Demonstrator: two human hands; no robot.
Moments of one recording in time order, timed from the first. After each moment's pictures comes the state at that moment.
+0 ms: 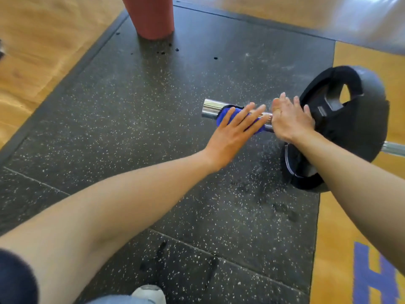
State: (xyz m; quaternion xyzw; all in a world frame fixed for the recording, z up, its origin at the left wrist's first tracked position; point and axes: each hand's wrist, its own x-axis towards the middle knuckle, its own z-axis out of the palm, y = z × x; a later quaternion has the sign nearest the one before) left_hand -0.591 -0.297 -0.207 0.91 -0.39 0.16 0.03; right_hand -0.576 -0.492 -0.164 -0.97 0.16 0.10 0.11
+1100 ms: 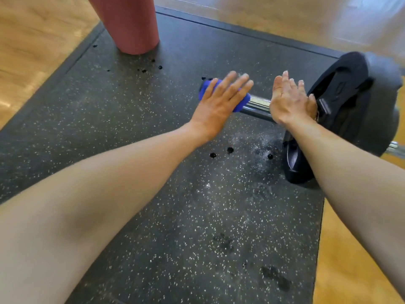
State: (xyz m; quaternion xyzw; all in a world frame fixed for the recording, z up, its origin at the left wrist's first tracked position) left_hand -0.386 -0.348 -0.200 0.93 -0.33 0.14 0.06; right_hand -0.396 -0.557 -0.174 -0.97 0.21 0.03 0.15
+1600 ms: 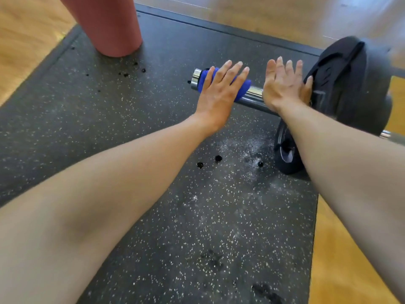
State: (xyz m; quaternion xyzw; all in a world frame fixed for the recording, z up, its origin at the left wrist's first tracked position) left_hand -0.341 -0.403 -0.195 0.95 -0.27 0.10 0.11; right_hand -0.344 -0.583 -0.171 -0.97 0.22 0.03 0.13
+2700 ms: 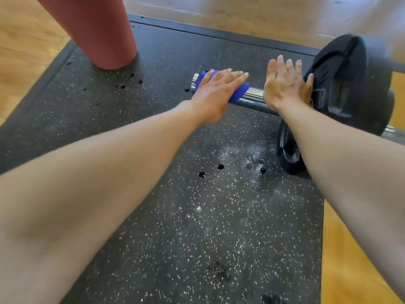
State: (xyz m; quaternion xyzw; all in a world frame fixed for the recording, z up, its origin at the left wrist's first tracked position) left_hand -0.300 -0.398 -0.169 0.93 -0.35 -0.04 0.09; right_hand -0.322 -0.595 -0.172 -0.96 0.23 -0.01 0.14
